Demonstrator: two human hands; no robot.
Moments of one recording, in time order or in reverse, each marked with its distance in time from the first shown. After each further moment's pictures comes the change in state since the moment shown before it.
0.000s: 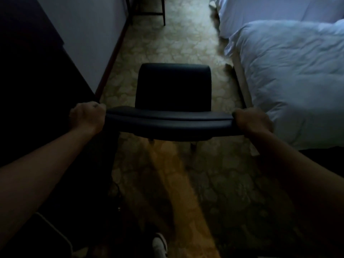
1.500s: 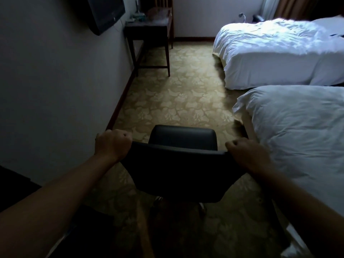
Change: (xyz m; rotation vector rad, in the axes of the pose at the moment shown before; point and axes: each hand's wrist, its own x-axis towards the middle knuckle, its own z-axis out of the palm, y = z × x) left_hand 0.447 0.226 -0.039 0.158 0.021 0.304; right_hand 0.396 -0.275 -0.065 -0.218 -0.063 -0.411
